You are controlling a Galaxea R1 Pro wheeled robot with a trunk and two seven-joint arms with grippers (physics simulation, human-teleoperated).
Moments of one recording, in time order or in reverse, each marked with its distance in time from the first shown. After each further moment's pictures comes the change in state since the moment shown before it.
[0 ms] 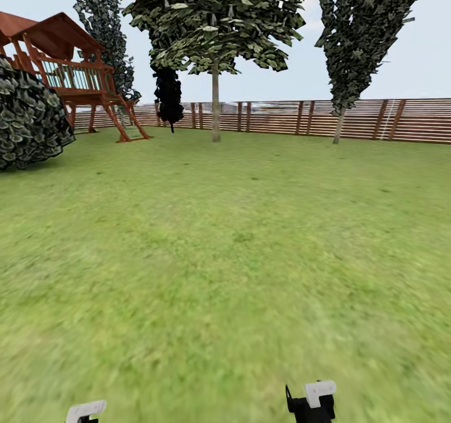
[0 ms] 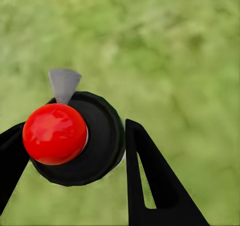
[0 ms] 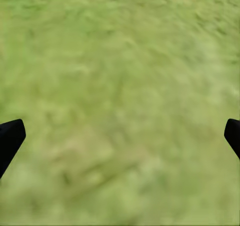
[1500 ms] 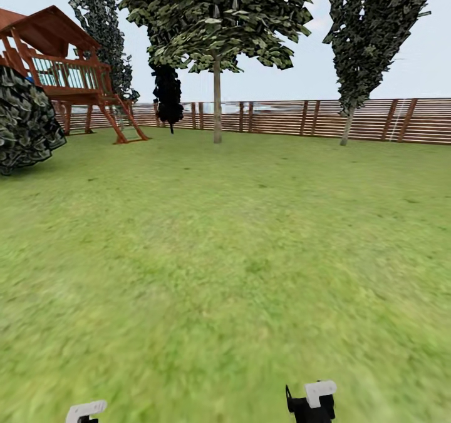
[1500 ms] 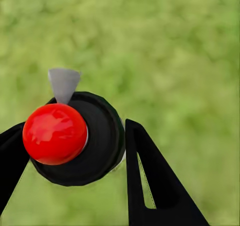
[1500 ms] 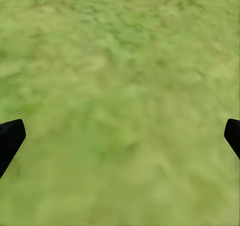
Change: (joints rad) left arm 0.000 0.000 0.000 0.000 0.000 -0.001 0.000; right arm 0.000 0.000 0.000 0.000 0.000 0.000 0.000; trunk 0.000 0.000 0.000
